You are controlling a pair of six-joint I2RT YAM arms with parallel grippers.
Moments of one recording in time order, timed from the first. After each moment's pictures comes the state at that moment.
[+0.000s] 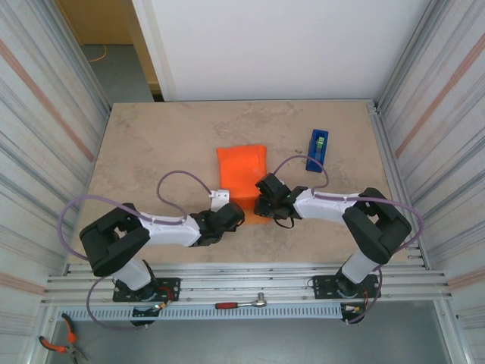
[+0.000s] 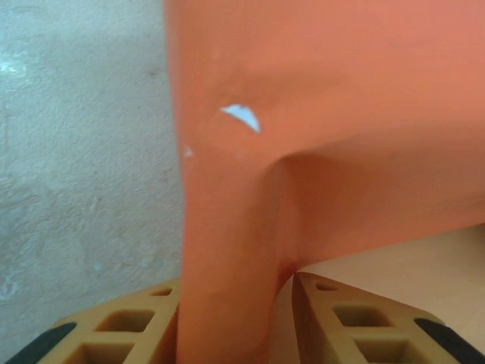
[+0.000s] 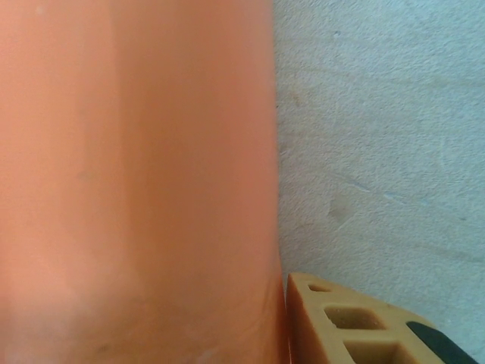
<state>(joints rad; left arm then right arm) -1.02 1.57 0.63 -0.04 -0.54 -0.79 0.79 1.62 0.82 -0.27 0.06 0.89</state>
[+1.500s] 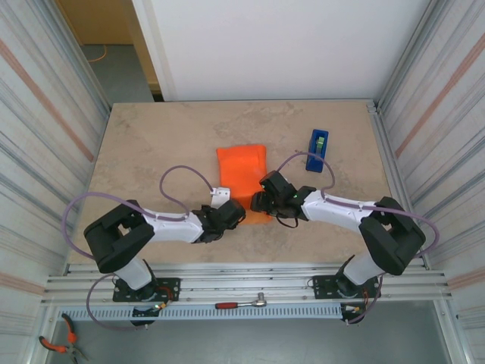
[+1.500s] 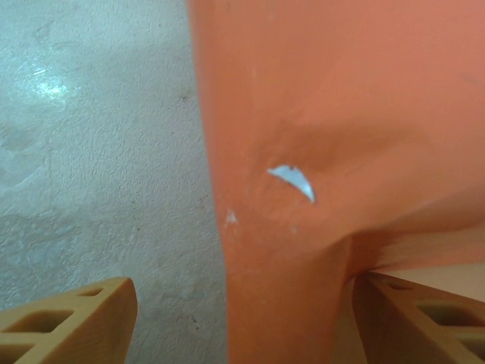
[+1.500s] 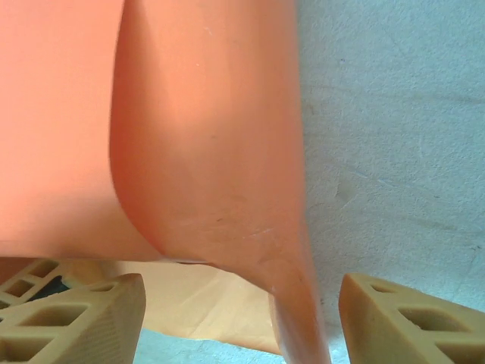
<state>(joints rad) -0.99 1.61 0.66 -0.08 -0.59 -0.70 0.78 1.50 0.81 -0.31 0.05 0.90</state>
